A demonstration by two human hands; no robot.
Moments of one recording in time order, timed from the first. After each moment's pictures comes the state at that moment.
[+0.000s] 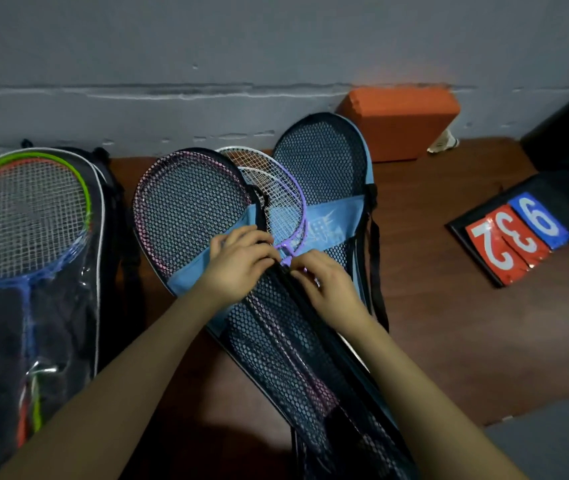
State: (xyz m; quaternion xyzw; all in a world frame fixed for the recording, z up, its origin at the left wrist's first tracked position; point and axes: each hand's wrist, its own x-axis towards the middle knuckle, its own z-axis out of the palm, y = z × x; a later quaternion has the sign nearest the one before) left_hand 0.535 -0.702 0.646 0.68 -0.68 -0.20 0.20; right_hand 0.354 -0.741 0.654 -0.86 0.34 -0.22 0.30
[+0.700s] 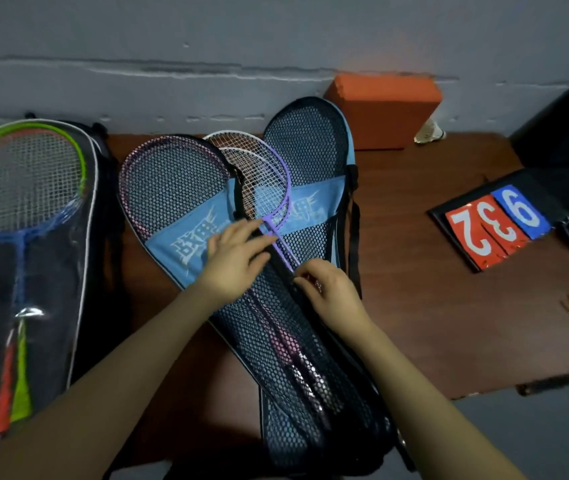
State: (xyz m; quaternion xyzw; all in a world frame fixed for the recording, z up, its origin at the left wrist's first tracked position) left_hand 0.479 -0.664 0.642 0.72 -0.63 -0.19 0.21; right_hand 0.286 -0.708 0.645 -0.86 0.36 -0.19 0.31
